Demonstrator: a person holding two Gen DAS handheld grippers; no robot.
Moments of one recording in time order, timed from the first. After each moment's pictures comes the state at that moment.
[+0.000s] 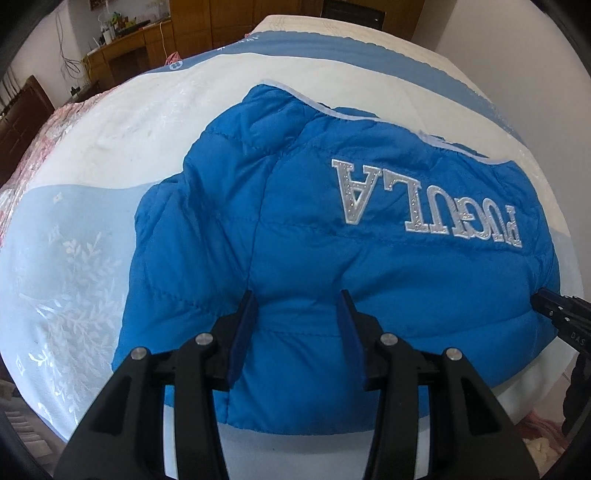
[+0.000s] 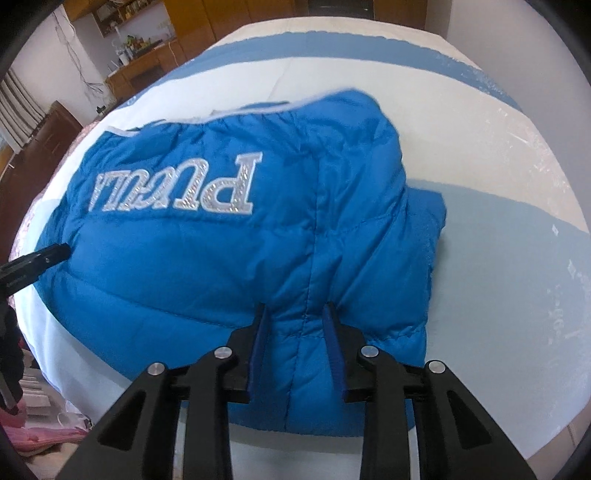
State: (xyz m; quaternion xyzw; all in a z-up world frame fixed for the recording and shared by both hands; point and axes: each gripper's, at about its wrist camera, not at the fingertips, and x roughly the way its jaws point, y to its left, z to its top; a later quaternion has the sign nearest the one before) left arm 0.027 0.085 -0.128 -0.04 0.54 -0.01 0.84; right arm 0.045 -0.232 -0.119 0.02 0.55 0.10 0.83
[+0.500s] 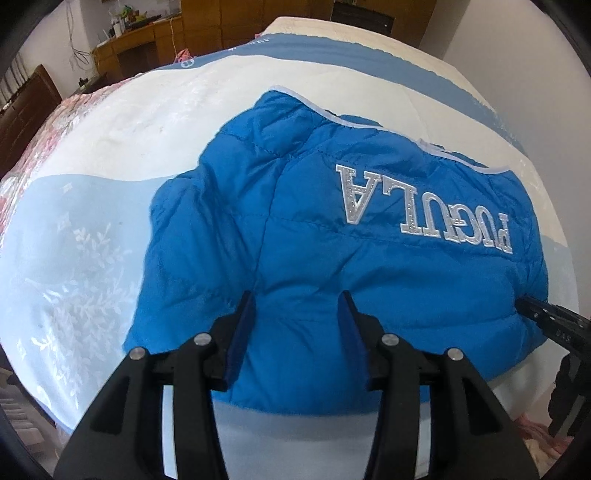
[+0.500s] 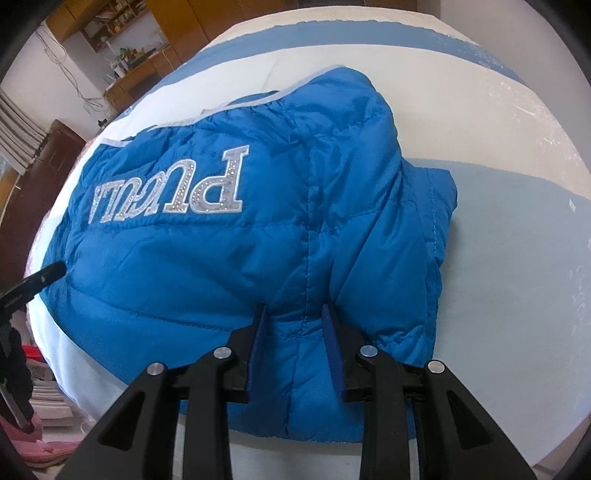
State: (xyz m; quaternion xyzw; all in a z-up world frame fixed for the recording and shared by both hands) left arm 0.011 0.093 -0.107 -0.06 0.54 0.01 0.84; right arm 0.051 -0.242 -0.125 0.06 0.57 0.11 0.81
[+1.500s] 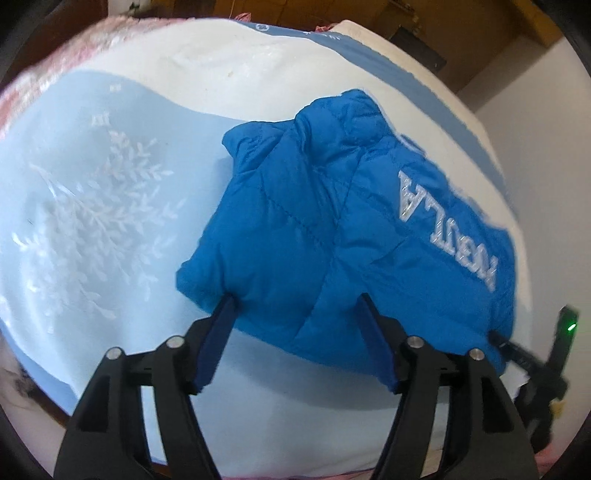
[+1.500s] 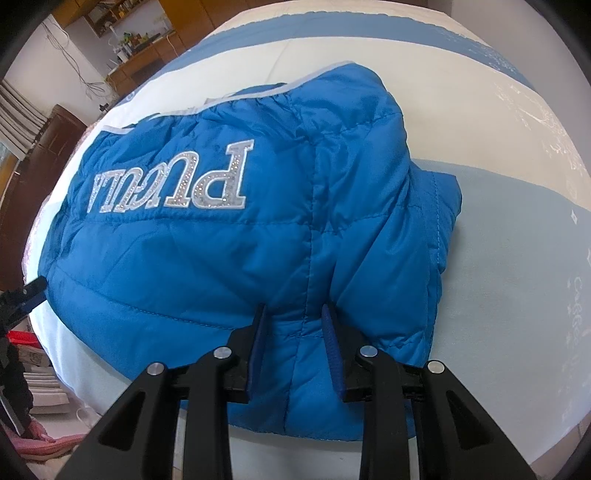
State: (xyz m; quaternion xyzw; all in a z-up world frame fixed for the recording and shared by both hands) left arm -0.029 0.163 -0.121 -0.25 0.53 0.03 0.81; right arm 0.059 -0.235 -0.125 0.04 0.58 0.12 0.80
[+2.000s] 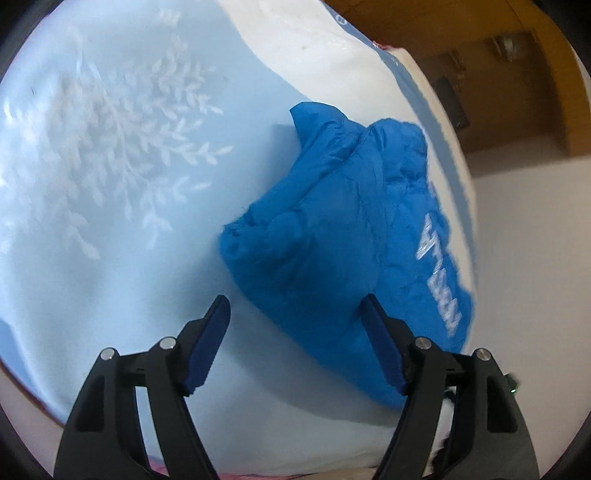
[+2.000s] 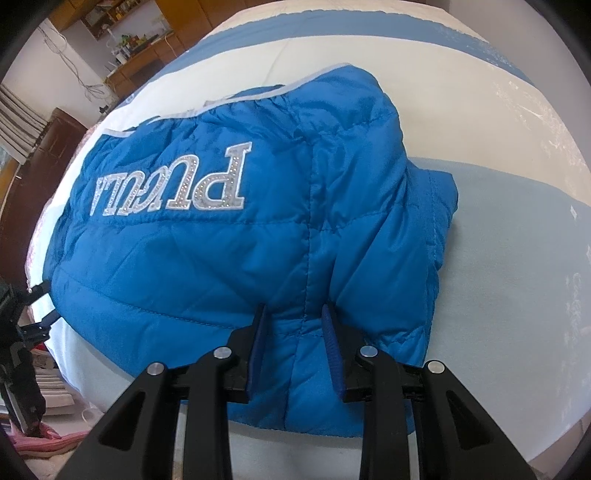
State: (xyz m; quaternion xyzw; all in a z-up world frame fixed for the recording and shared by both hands) left arm -0.051 0.206 -0.164 -0.45 0.50 0.03 0.74; right arm 0.061 -0.236 -0.123 0.04 0.59 0.12 0.80
